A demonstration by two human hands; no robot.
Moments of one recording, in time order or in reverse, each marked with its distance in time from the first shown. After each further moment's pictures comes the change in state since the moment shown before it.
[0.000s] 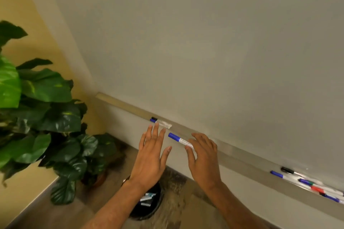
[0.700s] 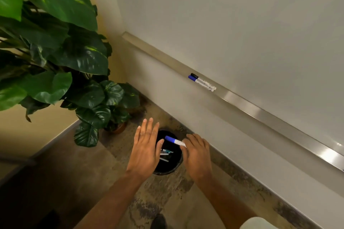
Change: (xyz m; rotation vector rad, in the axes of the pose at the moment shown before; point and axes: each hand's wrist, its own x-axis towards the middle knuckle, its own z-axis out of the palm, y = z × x) left_hand -0.114 -0.196 0.107 0.042 -0.135 -0.284; right_hand -0.091 -0.014 0.242 -0.189 -0.485 -0.048
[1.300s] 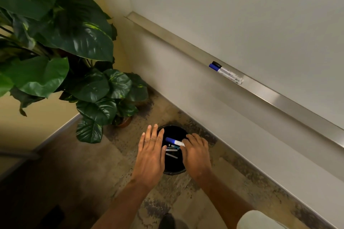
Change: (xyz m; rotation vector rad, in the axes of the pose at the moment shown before) left_hand -0.007 -0.067 0.063 -0.037 -0.024 -0.054; right_hand 0.038 -0.020 0.112 -0.104 -0.105 -0.032
